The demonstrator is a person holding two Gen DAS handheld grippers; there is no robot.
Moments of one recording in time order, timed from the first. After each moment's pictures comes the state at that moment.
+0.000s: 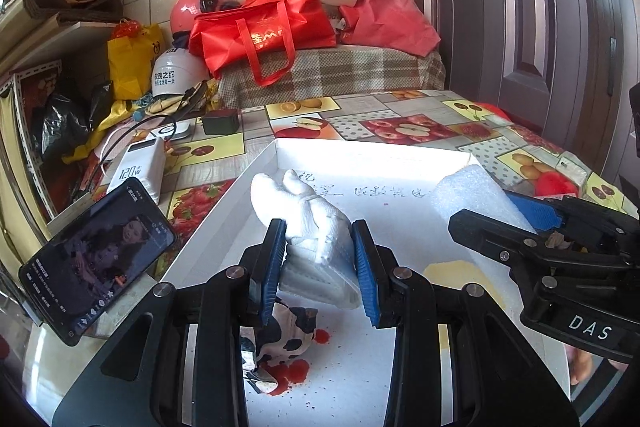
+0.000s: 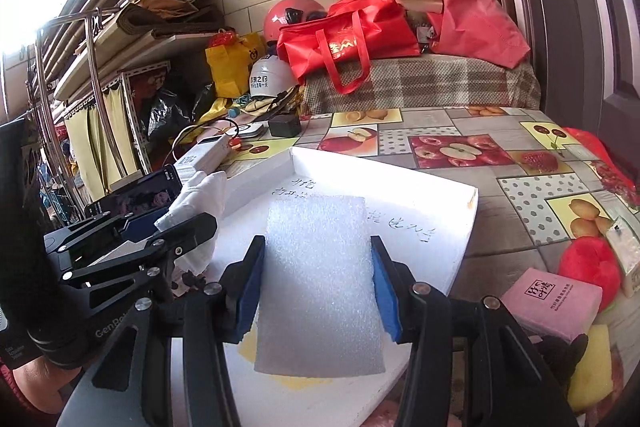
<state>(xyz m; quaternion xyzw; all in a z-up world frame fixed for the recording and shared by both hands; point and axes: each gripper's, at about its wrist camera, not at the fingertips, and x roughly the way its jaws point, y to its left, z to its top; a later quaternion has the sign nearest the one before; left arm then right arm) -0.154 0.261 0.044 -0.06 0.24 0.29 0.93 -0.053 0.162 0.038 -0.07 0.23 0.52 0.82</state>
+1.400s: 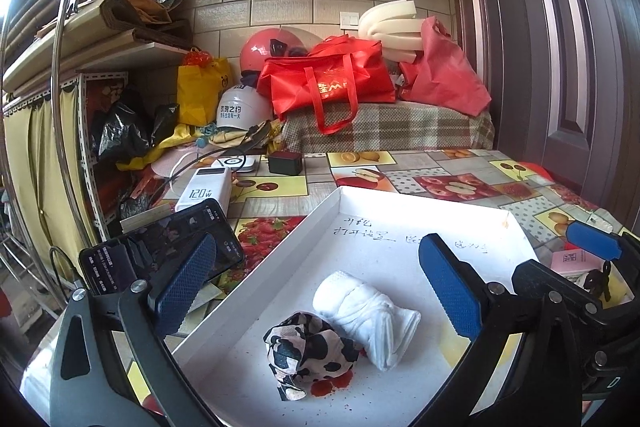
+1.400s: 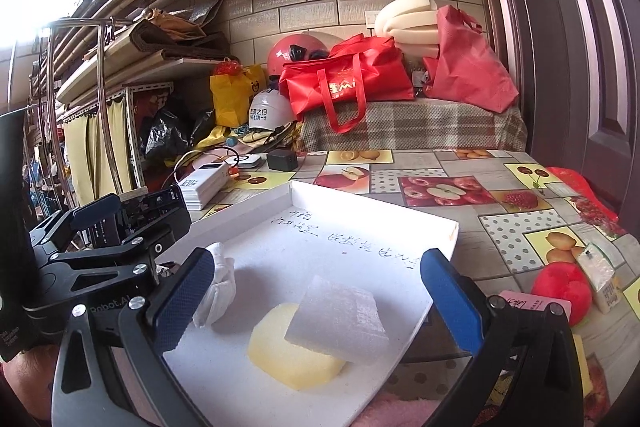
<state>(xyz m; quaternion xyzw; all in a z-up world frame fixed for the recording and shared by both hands) -0.197 0.255 0.056 -0.06 0.13 0.40 0.91 -0.071 0.140 0.045 -0.06 0.15 0.52 0.84</state>
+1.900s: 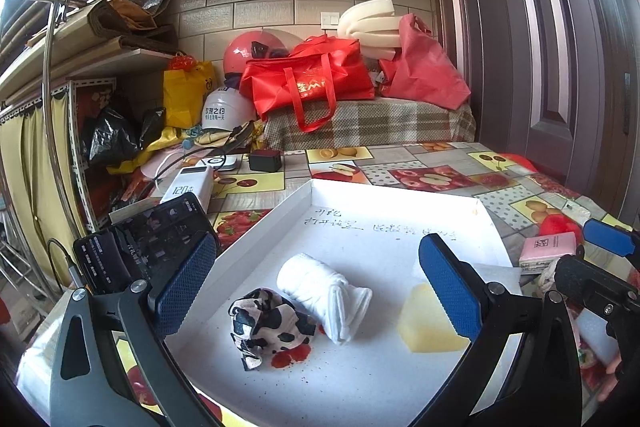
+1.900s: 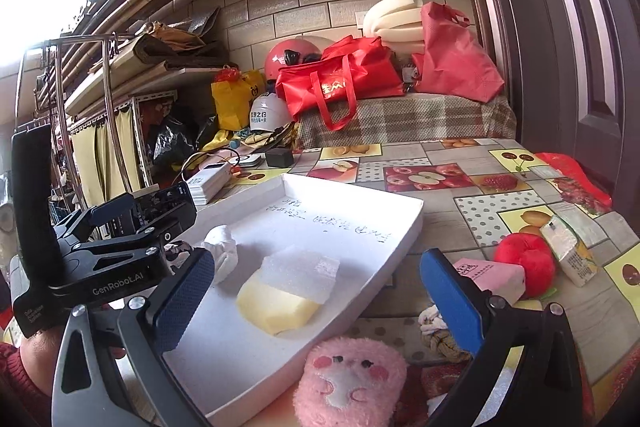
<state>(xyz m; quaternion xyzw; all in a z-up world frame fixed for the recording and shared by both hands) -0.191 0.217 0.056 -0.05 0.14 0.37 0.92 -0.065 0.078 0.047 -0.04 0.16 0.52 0.84</state>
